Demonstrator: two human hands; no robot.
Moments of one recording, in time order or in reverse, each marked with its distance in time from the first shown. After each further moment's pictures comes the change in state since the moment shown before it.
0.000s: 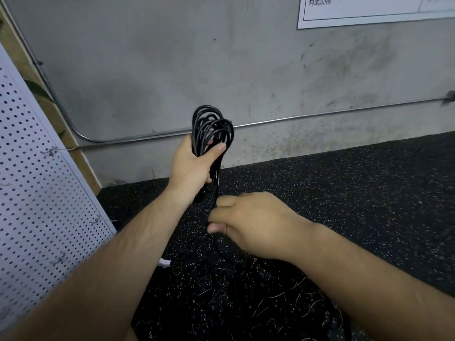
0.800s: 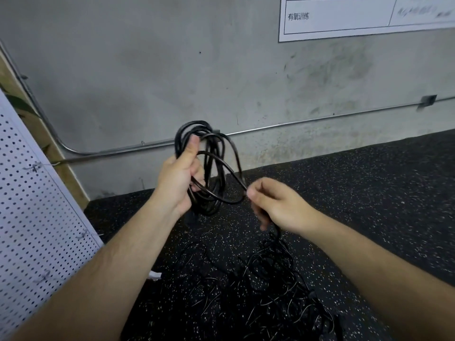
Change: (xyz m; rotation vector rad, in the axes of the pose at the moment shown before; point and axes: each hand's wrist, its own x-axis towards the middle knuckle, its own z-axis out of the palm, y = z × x) left_hand -0.014 0.027 0.008 -0.563 -0.152 -0.241; right_hand -0.043 0.065 -0.002 0.936 0.151 0.640
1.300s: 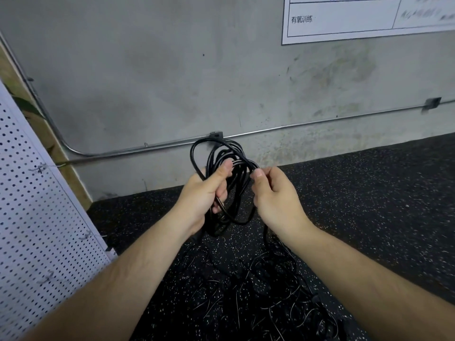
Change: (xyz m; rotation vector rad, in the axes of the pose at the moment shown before) left_hand -0.017 -0.023 0.008 0.256 -0.185 -0.011; right_hand 0.023 -0.007 0.037 0.227 0.493 -0.053
